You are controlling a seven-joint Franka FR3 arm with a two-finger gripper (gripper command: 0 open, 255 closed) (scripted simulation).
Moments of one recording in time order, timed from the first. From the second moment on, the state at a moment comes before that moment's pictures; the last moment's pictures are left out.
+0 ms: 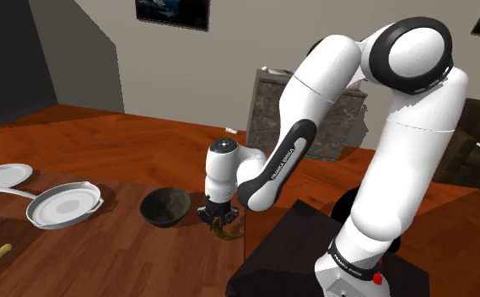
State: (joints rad) arm -0.16 0.15 0.52 -2.64 -0.45 2.75 1.60
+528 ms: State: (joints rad) arm -0.19 0.00 0.59 -2.66 -0.20 2.65 1.41
